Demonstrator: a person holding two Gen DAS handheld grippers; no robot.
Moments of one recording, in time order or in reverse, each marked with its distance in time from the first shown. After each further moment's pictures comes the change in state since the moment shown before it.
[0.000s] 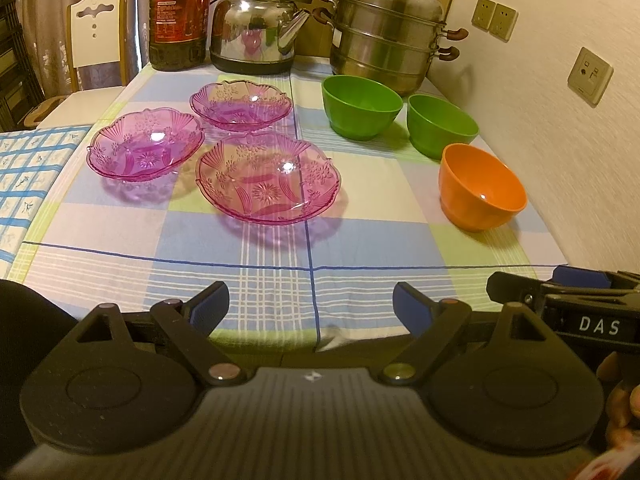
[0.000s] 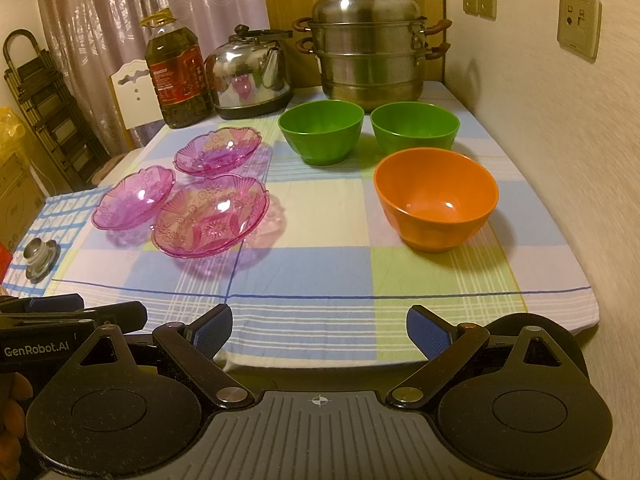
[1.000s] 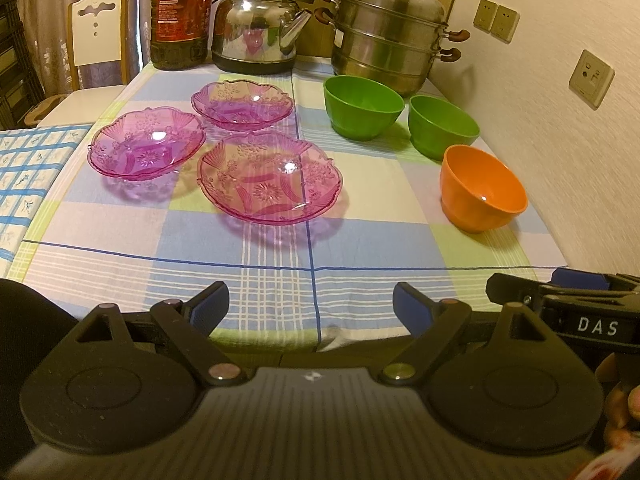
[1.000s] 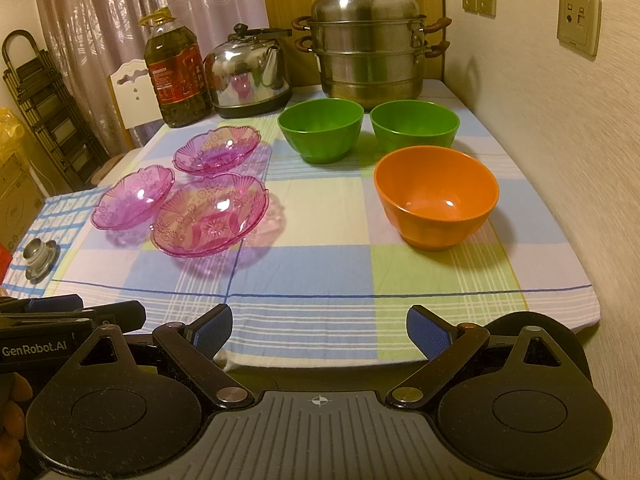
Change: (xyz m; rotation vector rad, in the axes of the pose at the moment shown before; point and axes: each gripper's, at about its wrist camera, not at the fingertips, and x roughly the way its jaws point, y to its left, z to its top) left arm 0.001 0.002 -0.002 -0.007 0.000 -0.002; right arm 0.001 0.000 0.001 0.002 0.001 0.002
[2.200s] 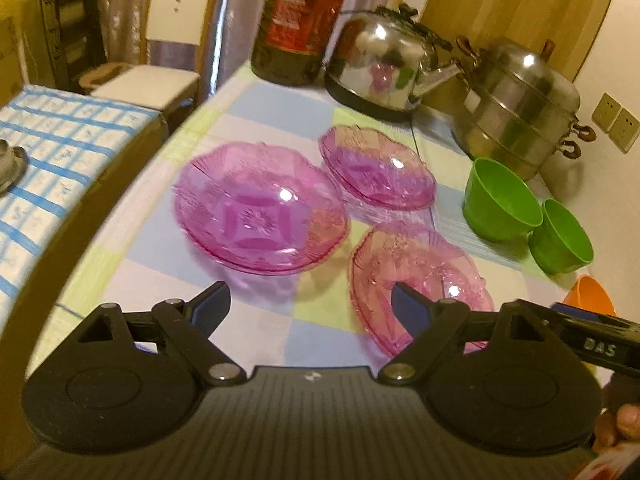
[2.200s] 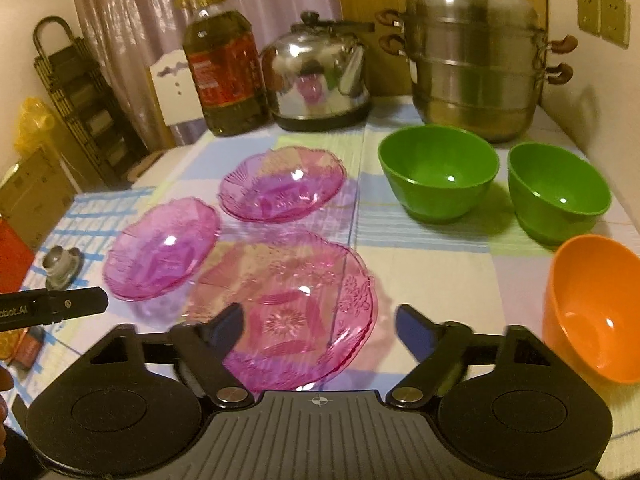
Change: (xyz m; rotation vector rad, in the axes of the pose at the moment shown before) left arm 0.082 0.162 0.093 -0.238 -0.038 0.086; right arm 0.159 0.079 0.097 -0.066 0.029 0.131
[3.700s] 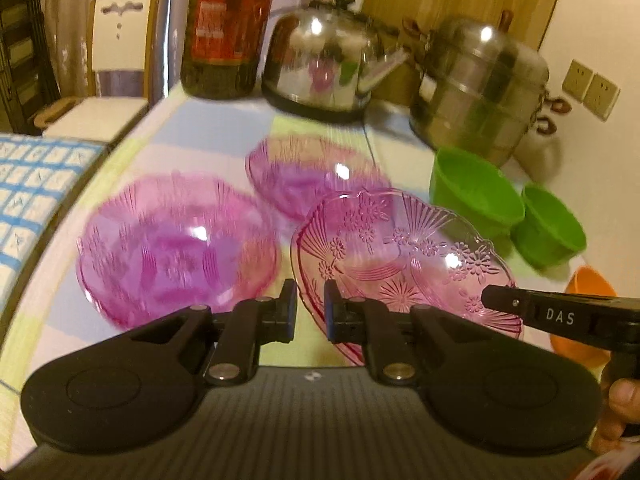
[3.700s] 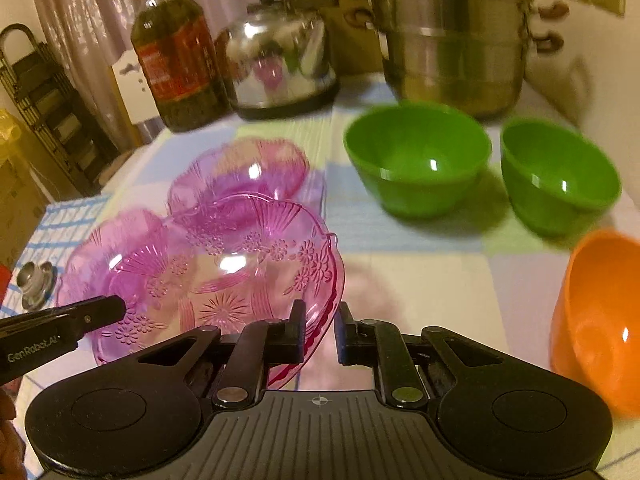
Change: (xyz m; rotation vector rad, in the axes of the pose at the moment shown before) left arm 0.048 -0.050 0.027 0.136 -0.050 -0.059; right arm 0.042 -0.022 0.025 0.067 0.028 -0.060
